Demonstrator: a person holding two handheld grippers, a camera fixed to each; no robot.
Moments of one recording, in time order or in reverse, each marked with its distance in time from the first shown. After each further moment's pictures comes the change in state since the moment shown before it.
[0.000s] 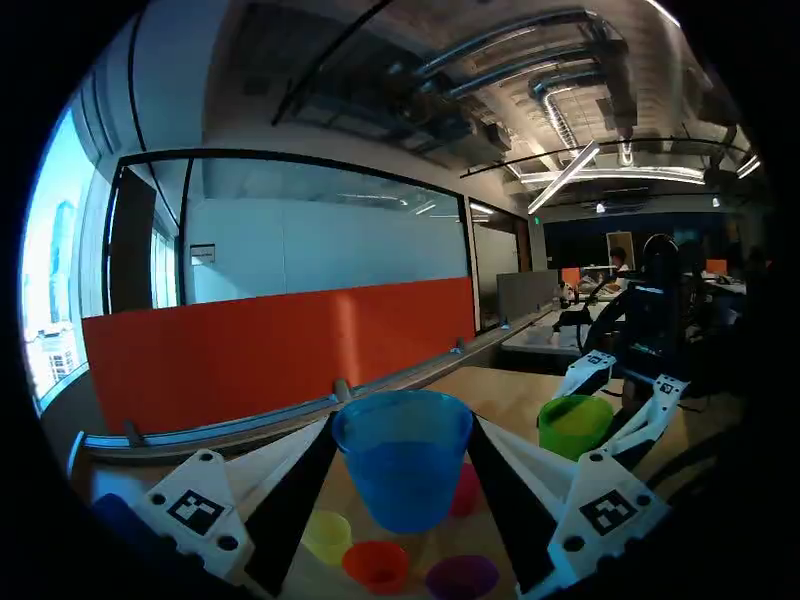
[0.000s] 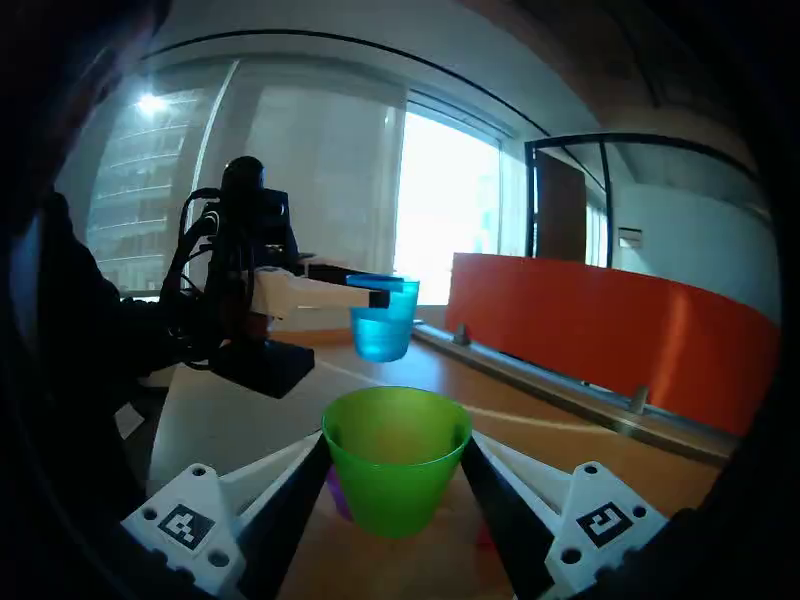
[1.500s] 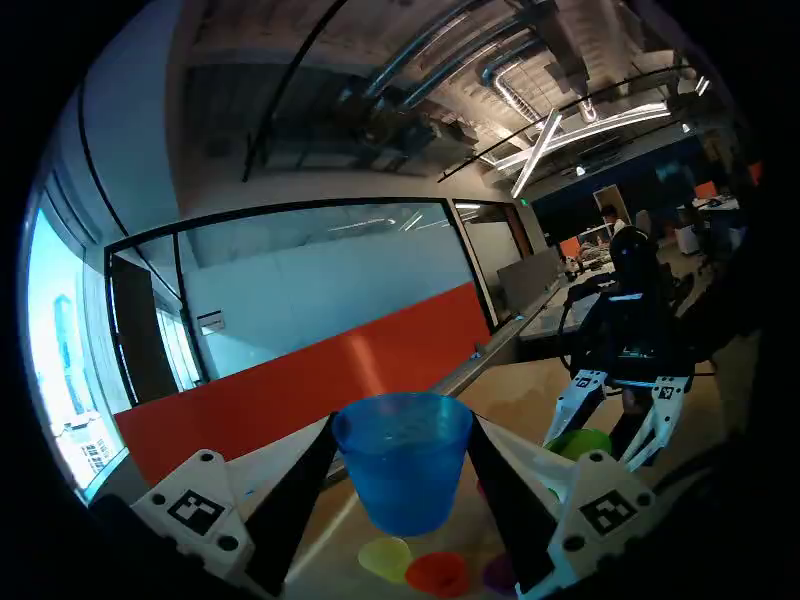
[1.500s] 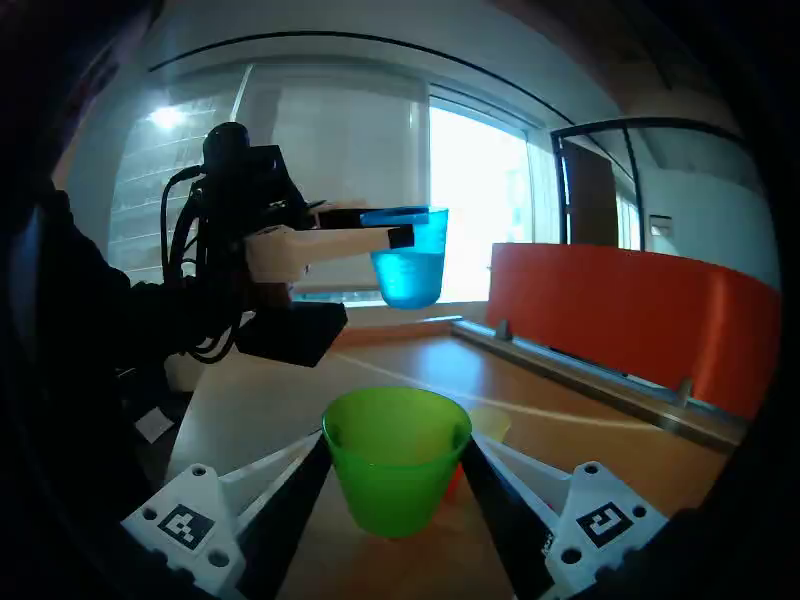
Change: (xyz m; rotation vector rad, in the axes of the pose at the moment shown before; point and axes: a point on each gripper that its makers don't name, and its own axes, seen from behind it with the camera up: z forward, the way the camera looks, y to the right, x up) left arm 0.047 0.002 -0.028 0.038 0.059 0.266; right arm -0.012 -0.034 0.044 0.130 0.000 0.032
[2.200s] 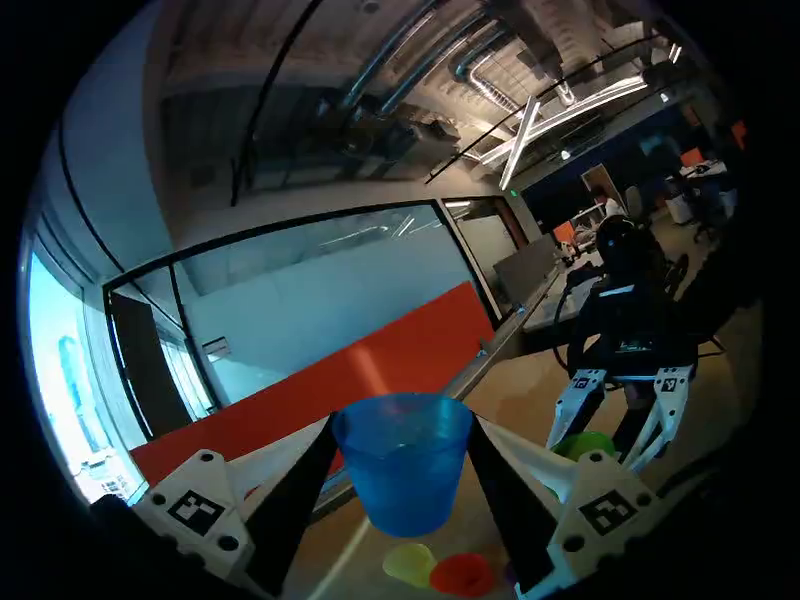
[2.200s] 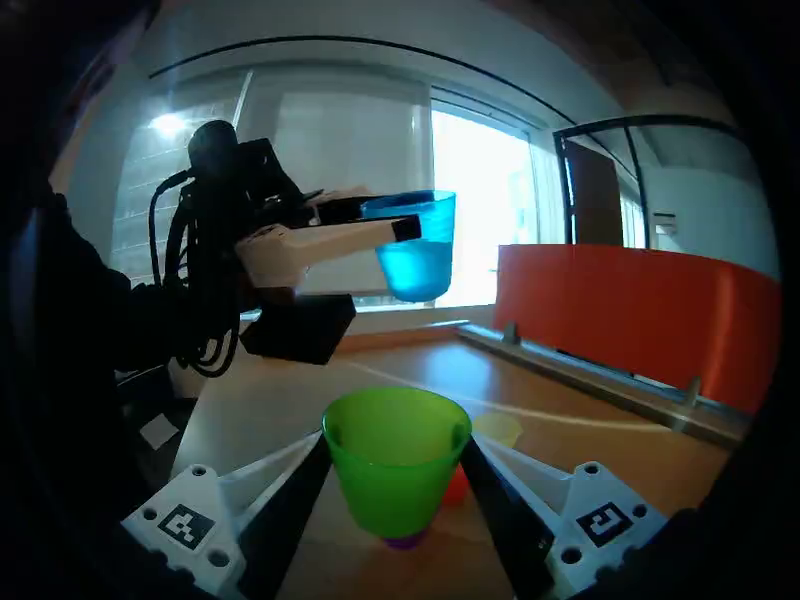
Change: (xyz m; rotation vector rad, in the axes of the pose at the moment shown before) left arm 0.011 0.003 0.001 0.002 0.019 0.118; right arm 0.002 -0.006 0.015 0.022 0.019 0.015
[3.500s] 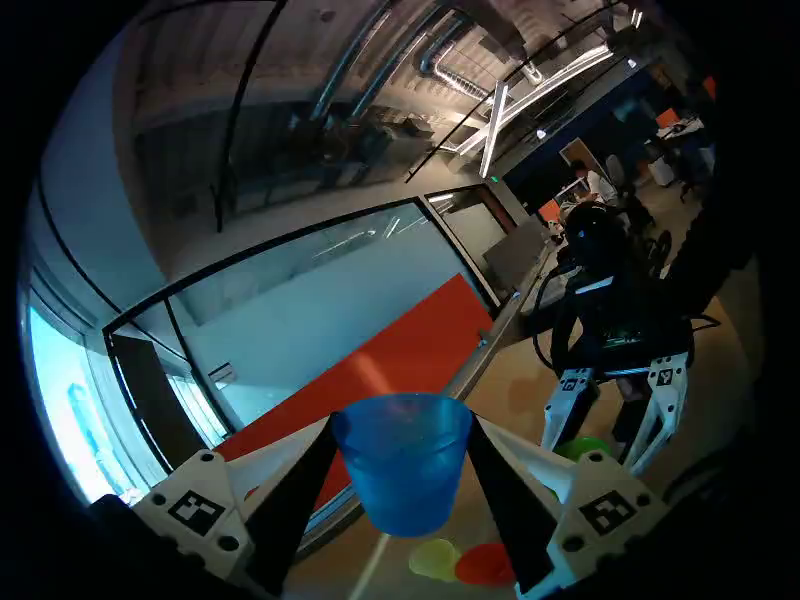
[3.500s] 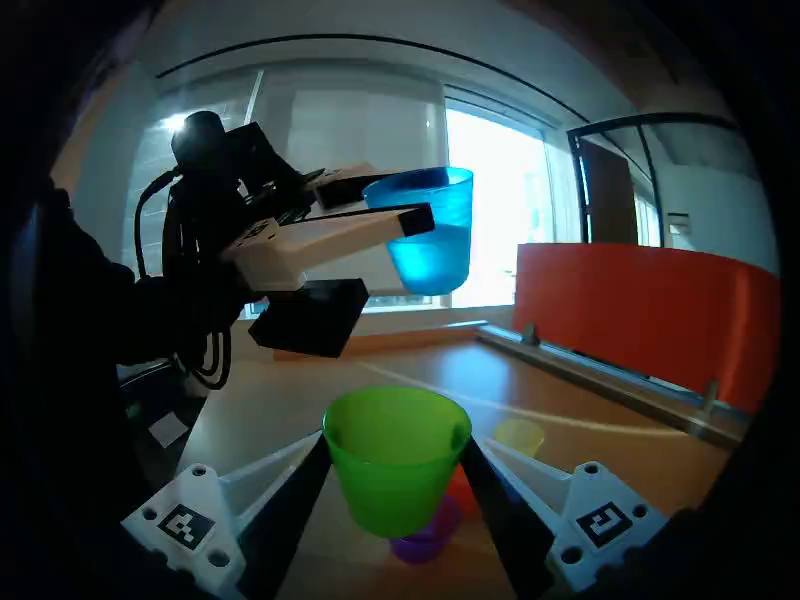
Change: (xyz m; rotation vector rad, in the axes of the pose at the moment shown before) left arm 0.006 0.006 -0.007 -0.011 0.004 0.141; right arm 0.000 -0.013 0.025 0.057 -0.001 -0.006
